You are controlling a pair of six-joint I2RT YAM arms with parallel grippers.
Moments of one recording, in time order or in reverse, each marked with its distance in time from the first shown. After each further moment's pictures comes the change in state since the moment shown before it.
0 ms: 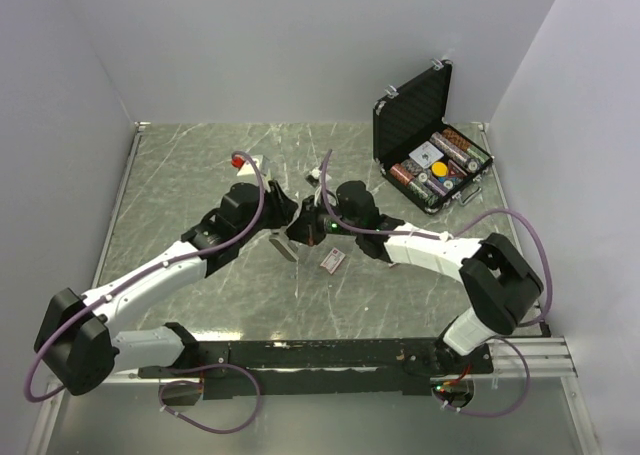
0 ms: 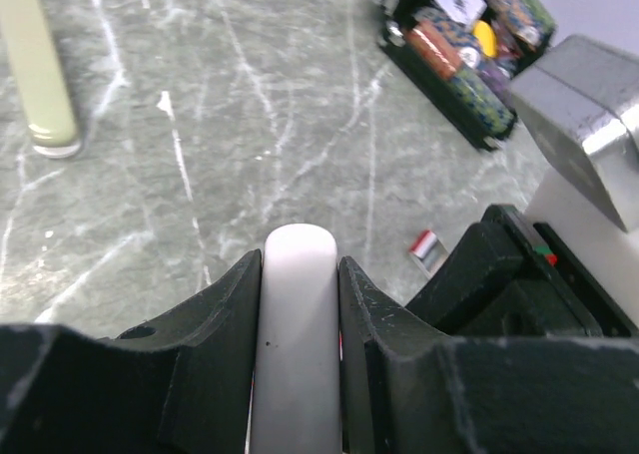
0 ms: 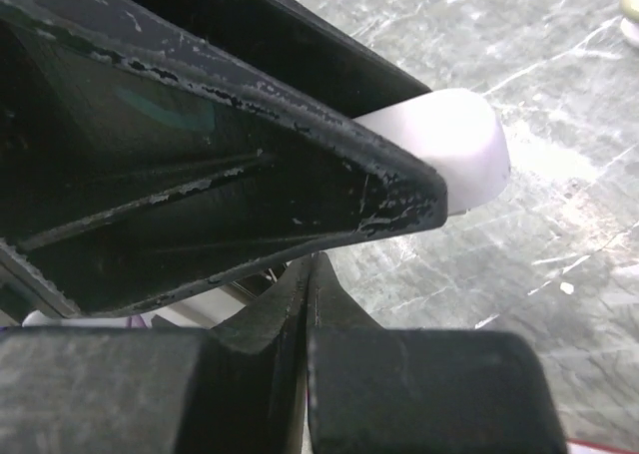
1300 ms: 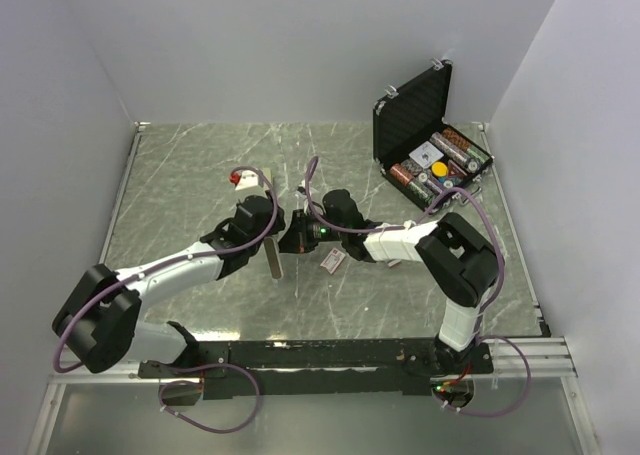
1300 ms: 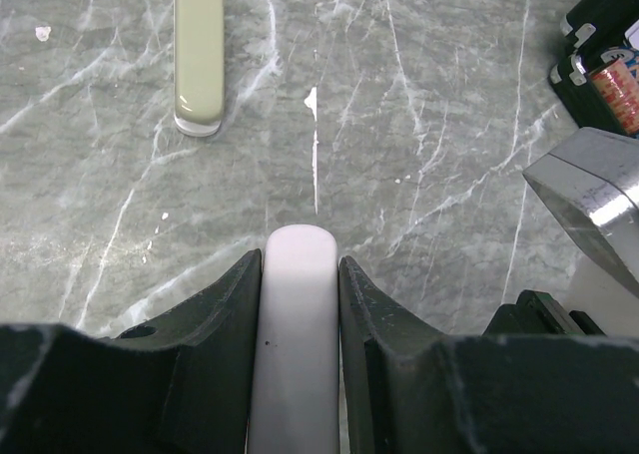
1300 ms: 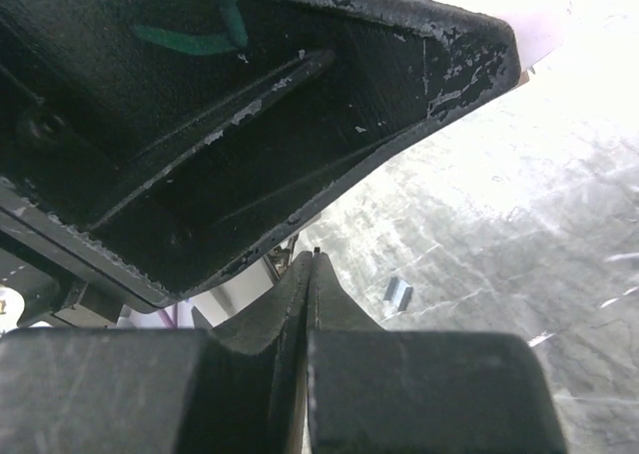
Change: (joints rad) left arm 0.000 0.142 -0.135 0.168 -0.280 -0.041; right arm 0.008 0.261 0.013 0.201 -0.130 0.211
